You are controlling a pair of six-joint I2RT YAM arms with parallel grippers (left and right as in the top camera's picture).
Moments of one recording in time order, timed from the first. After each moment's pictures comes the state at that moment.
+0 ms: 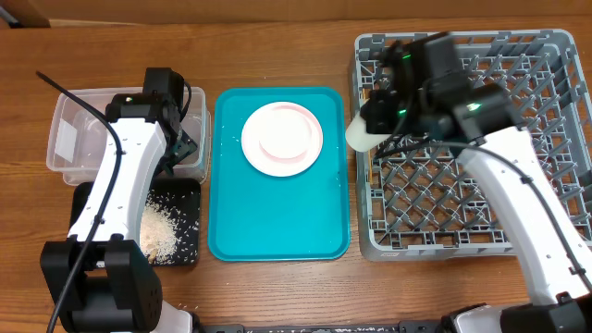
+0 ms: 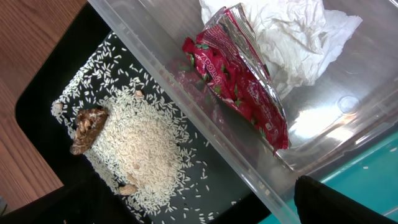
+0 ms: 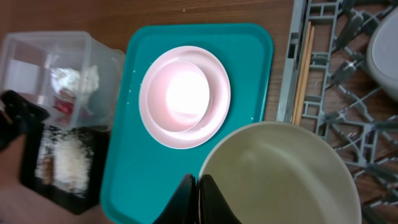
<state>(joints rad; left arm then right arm) -0.01 1.70 1.40 -1.19 -0.42 -0.81 0.31 1.57 1.59 -0.99 -0.32 0.32</state>
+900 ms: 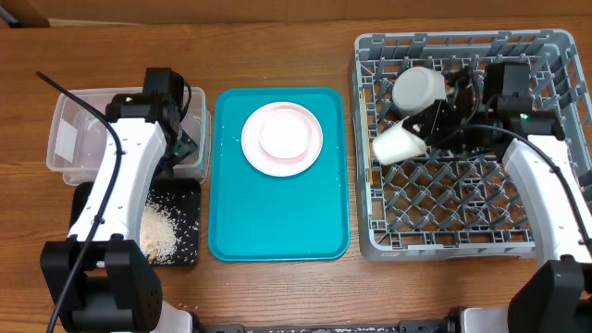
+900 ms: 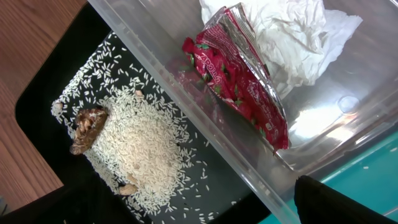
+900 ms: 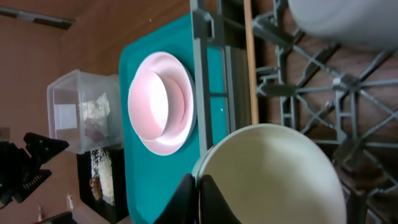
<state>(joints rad) -0.01 1.70 1.40 -1.19 -0.42 -0.81 -0.06 1.57 1.24 -0.76 -0.69 0.31</state>
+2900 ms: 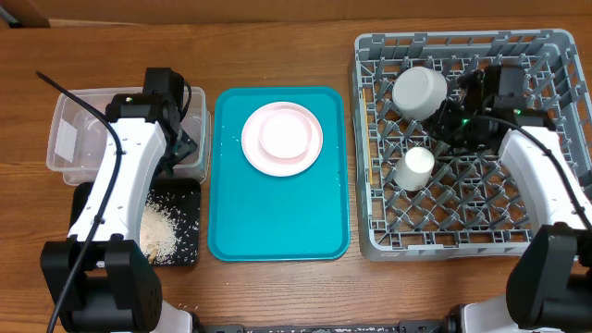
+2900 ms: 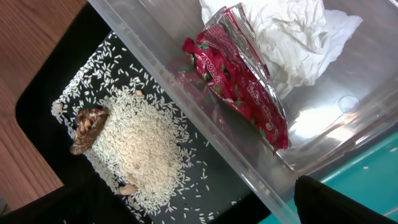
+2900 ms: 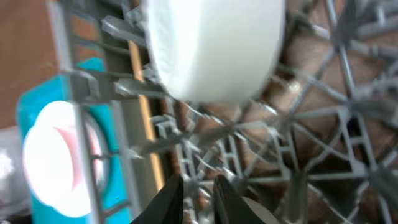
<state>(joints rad) -0.01 1.70 1.40 -1.19 -0.42 -0.81 -0.10 1.68 1.26 -0.67 -0.38 0.31</state>
